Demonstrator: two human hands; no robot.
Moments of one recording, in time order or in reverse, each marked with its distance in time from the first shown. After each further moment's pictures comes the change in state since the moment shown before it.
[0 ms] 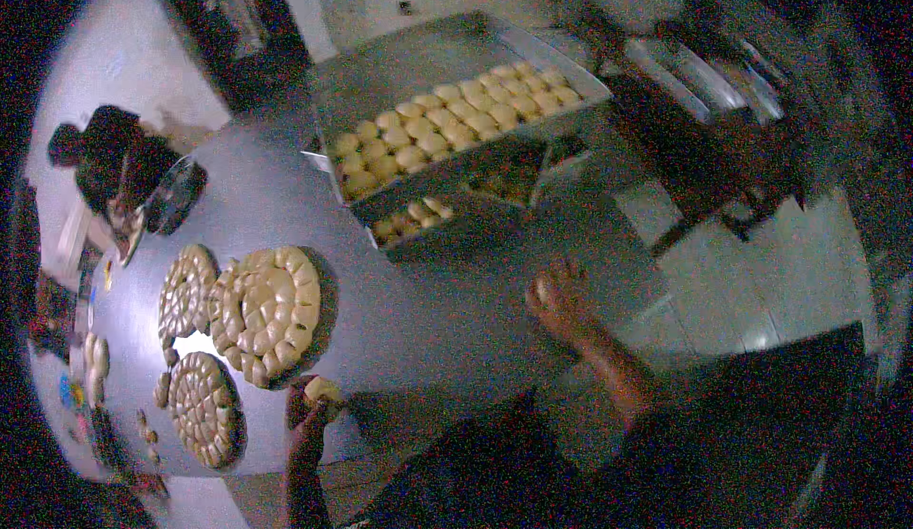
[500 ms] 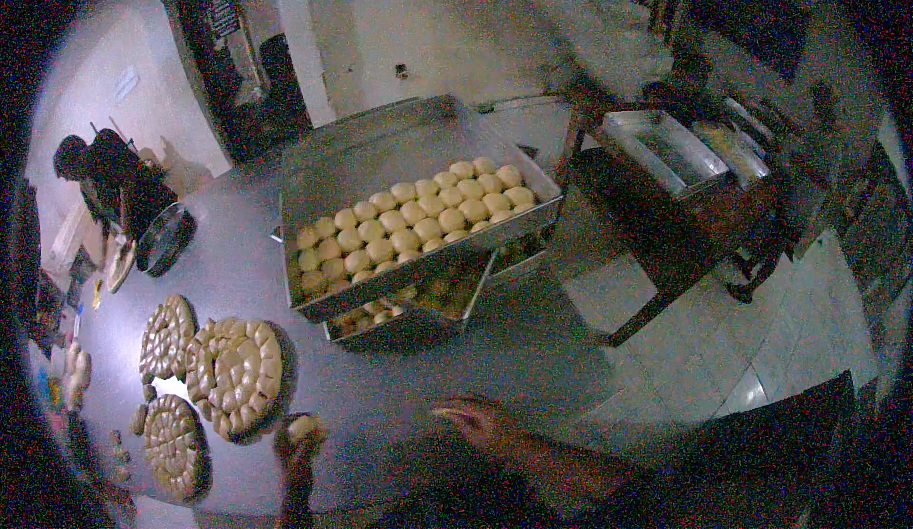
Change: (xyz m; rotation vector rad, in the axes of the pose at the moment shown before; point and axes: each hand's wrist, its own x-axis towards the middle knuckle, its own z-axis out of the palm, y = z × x) left_hand 0.034 0.017 0.101 0.176 0.157 0.167; right_hand -0.003 -0.010 -0.043 0.996 -0.590 -0.020
